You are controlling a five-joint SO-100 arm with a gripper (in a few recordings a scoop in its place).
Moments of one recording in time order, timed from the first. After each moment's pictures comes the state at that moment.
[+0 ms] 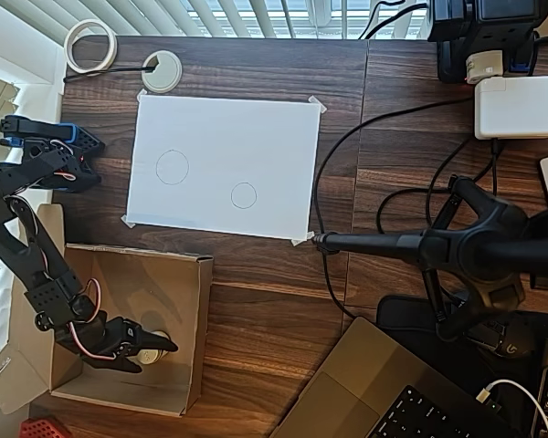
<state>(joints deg) 61.3 64.8 85.5 28.2 -101.7</state>
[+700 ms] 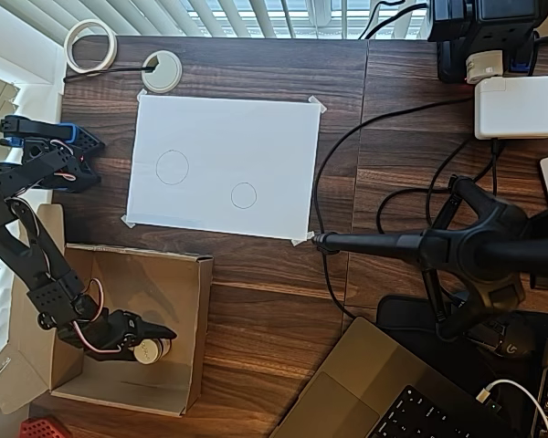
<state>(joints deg) 61.7 63.8 86.9 32.8 -104.7</state>
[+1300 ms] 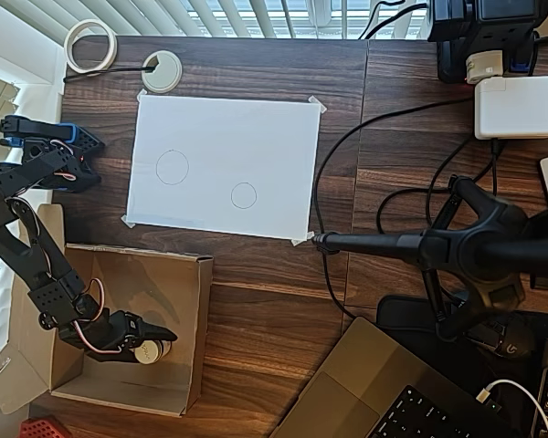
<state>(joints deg) 61.3 63.8 86.9 31.1 -103.8</state>
